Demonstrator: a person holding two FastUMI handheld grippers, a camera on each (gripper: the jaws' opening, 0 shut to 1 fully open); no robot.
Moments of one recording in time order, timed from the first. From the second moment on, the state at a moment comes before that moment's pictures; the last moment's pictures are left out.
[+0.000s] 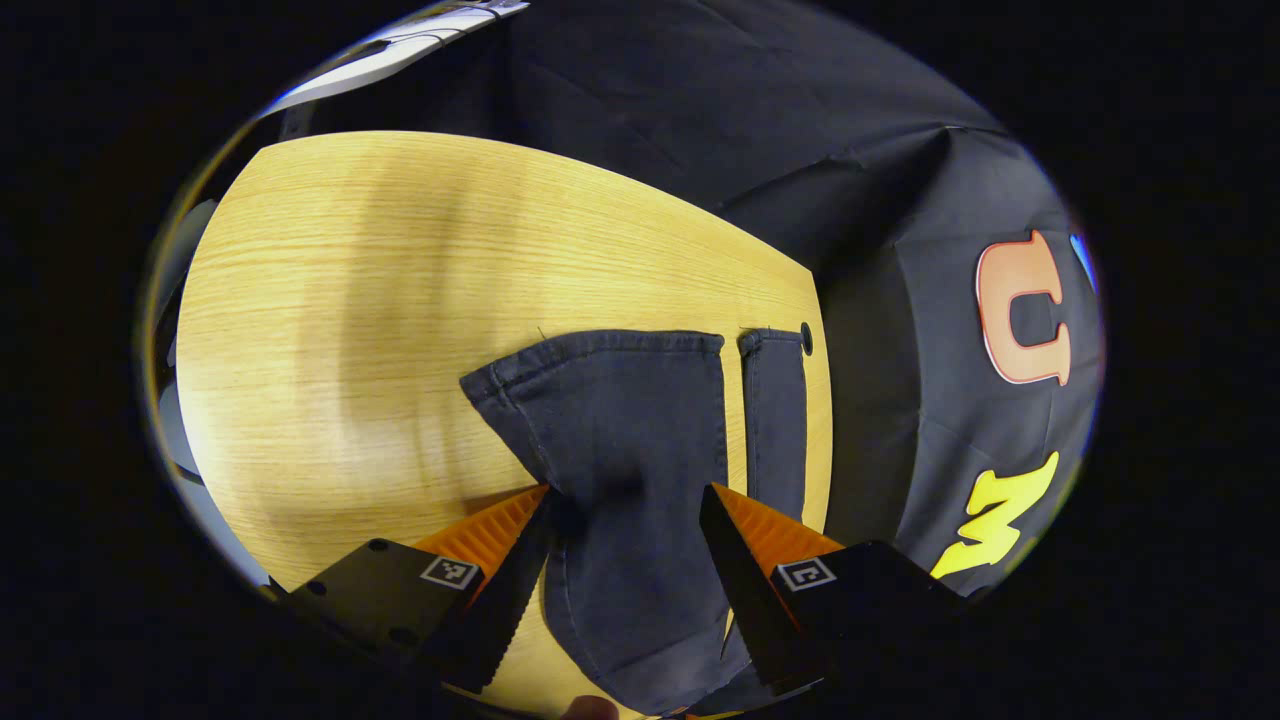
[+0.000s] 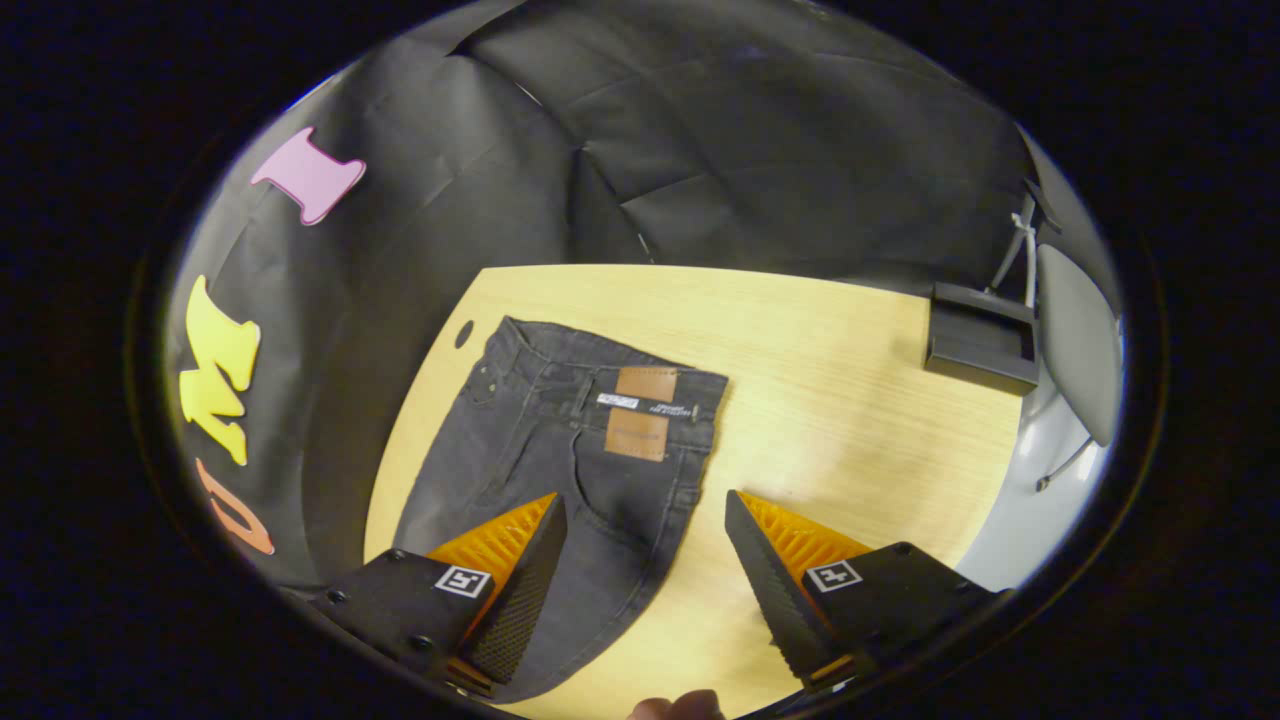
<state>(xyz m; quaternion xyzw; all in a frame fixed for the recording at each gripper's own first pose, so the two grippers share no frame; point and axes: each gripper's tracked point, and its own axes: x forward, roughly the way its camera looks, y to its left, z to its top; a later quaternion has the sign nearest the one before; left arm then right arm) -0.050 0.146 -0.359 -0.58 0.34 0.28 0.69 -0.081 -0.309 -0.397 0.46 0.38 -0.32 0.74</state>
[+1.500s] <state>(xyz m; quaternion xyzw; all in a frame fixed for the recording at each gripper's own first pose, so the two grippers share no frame) -0.029 0.145 -0.337 -0.58 0.40 0.22 0.68 -0.049 -0.318 -0.368 0.45 0.43 -0.32 0.71</state>
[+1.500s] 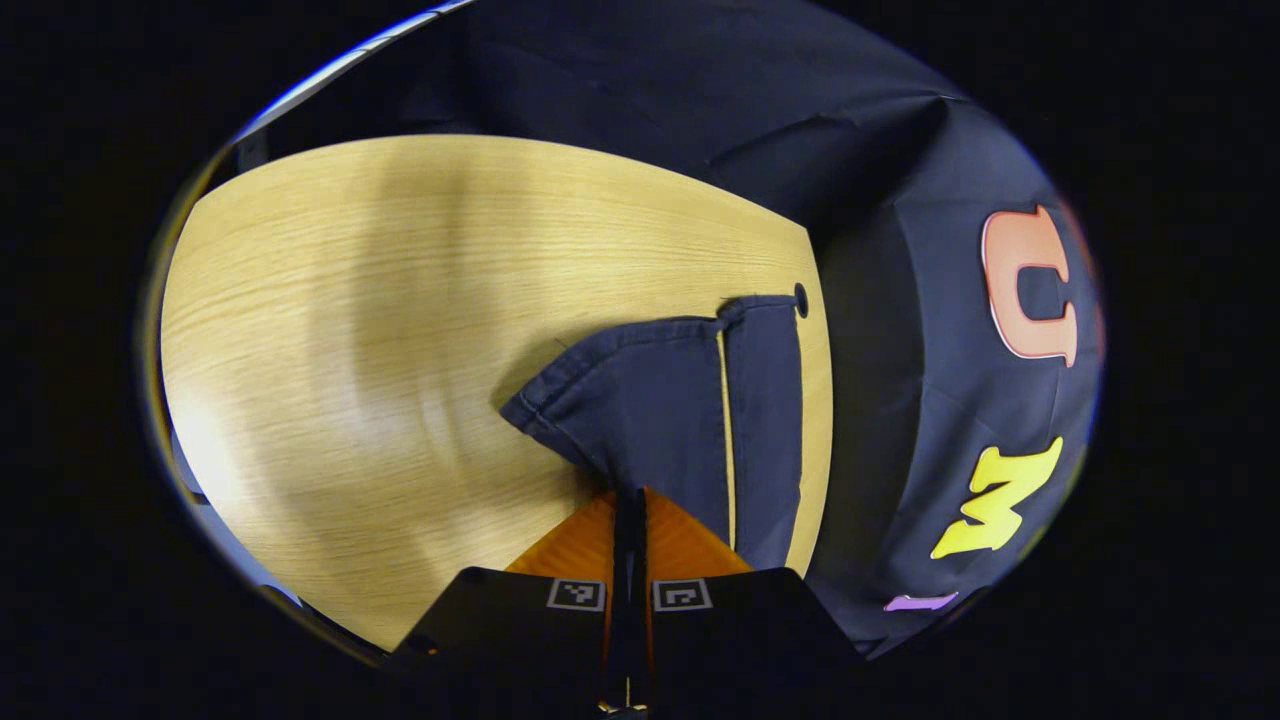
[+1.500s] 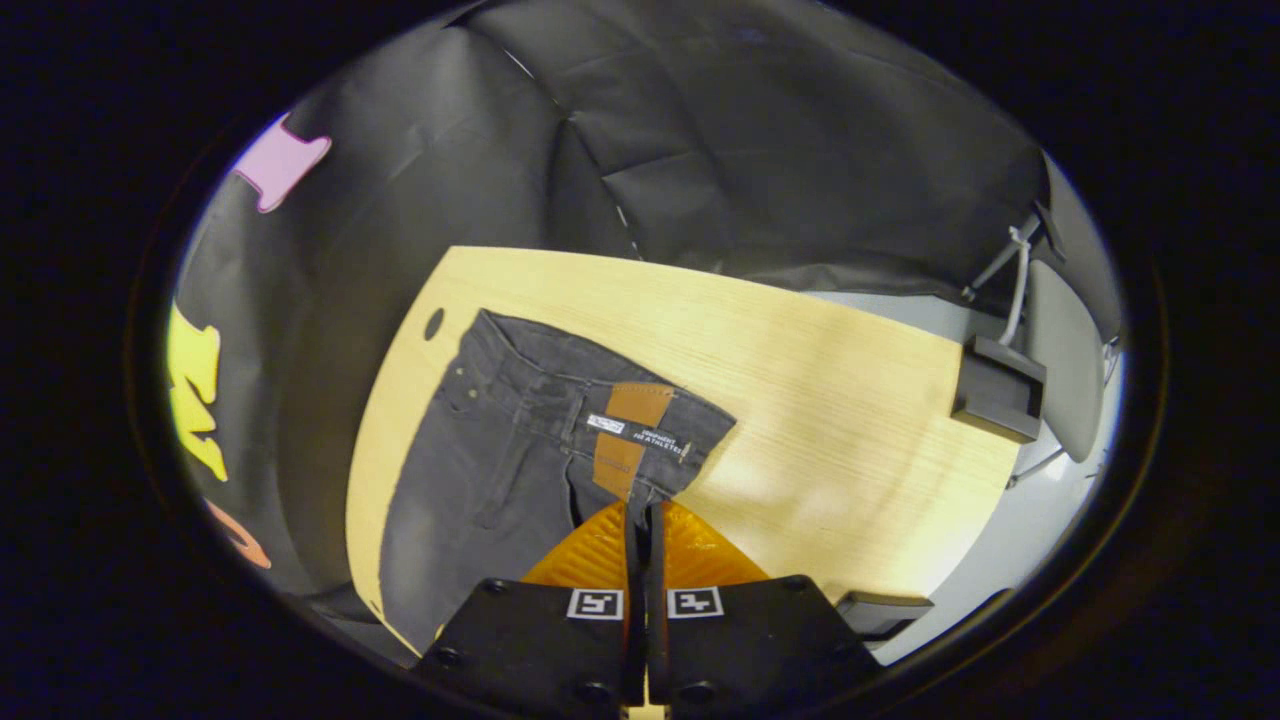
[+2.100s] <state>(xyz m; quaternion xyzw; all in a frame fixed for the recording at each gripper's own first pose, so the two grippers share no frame) 0.071 0.157 -0.258 -0.52 0.41 0.12 0.74 0.087 -0.316 -0.269 0.44 0.40 -0.17 0.79</state>
